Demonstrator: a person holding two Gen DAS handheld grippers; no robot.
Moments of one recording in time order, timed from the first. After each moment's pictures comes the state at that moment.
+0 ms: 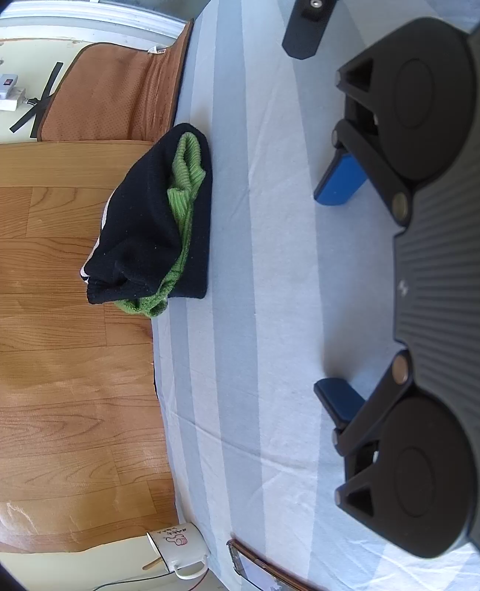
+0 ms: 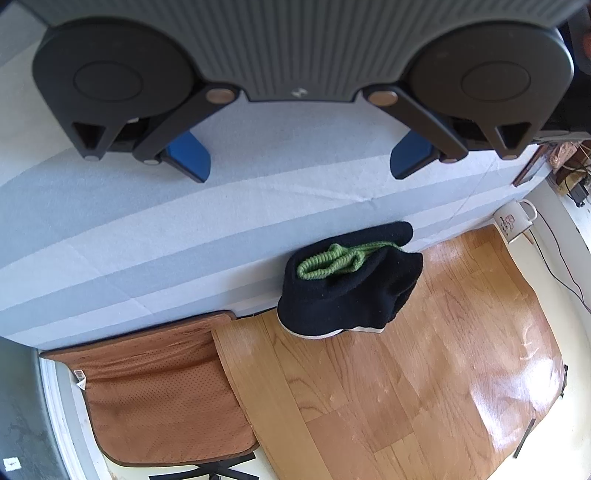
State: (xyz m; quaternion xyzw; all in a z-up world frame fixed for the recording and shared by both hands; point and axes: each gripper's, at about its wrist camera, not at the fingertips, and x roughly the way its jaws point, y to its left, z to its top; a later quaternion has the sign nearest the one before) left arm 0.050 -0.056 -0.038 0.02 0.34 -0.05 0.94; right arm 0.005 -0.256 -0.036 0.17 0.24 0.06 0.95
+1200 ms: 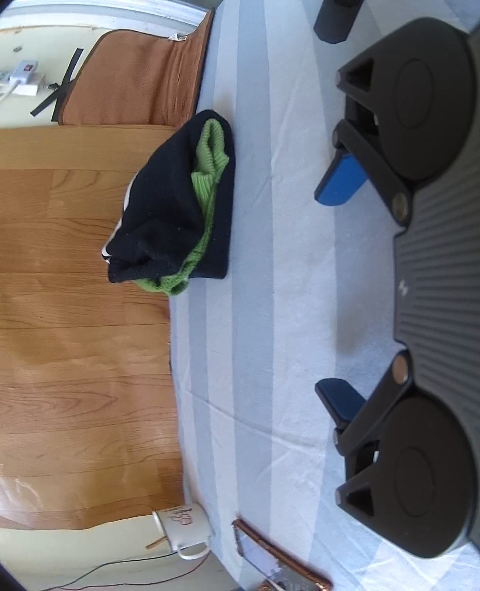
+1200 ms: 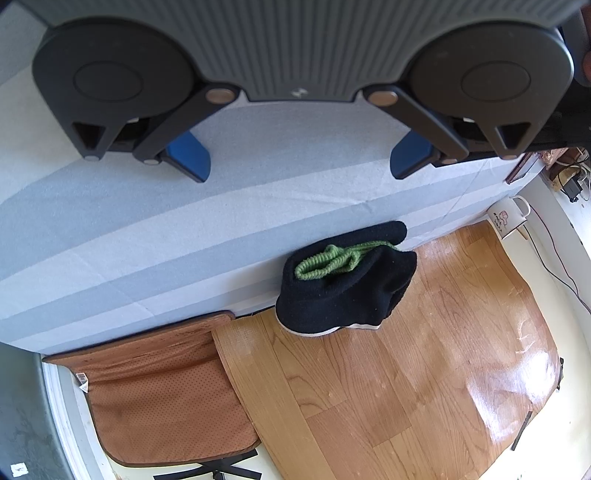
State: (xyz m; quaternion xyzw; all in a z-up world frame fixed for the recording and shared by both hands) left arm 0.043 -0.050 -0.030 0.01 0.31 -0.02 0.95; right arm -0.004 -0.259 -0.038 0.19 0.23 0.07 0.95
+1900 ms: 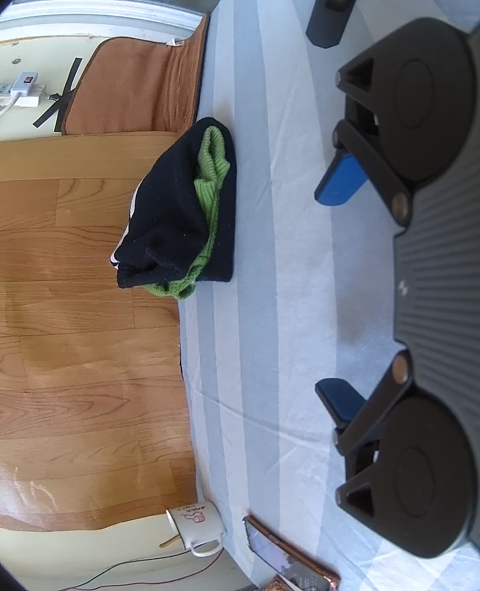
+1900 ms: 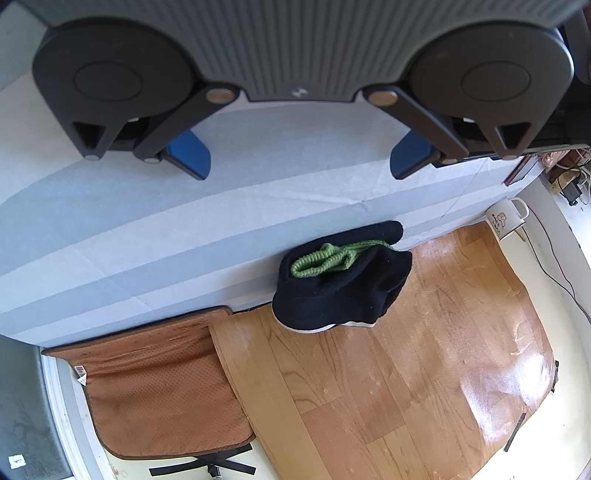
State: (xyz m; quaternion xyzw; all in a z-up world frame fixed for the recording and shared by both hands) left arm 0.034 -0.051 -0.028 0.02 0.29 -0.03 0.96; right arm -0.007 -0.258 -0.037 0.18 0.23 0.07 0.95
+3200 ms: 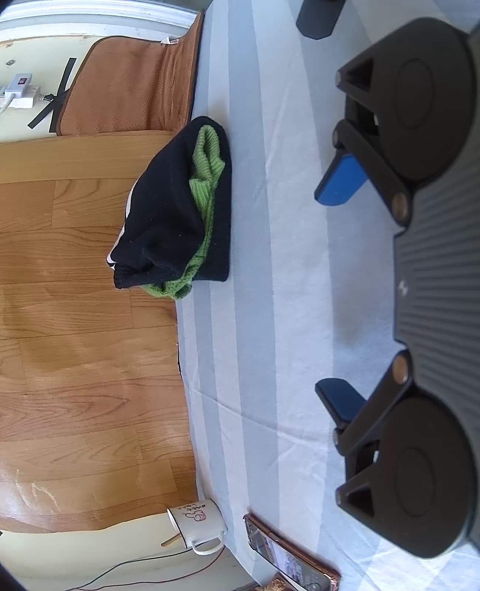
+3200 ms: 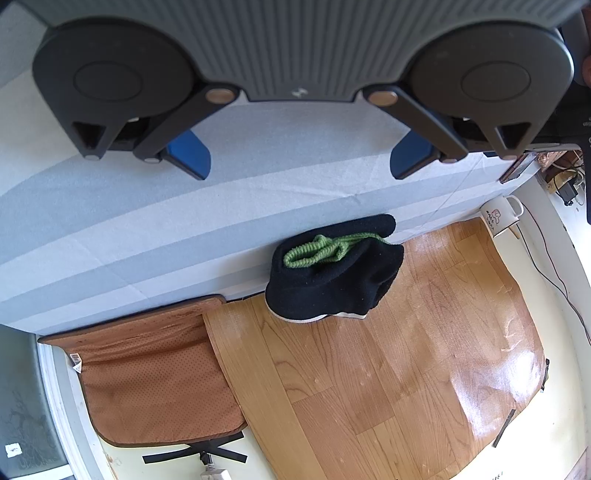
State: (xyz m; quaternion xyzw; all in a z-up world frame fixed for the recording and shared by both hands) left arm 0.035 -0.053 -0.030 0.03 0.30 -0.02 0.95; right arm -0.013 -0.255 -0.036 0.17 0.21 0.08 0.96
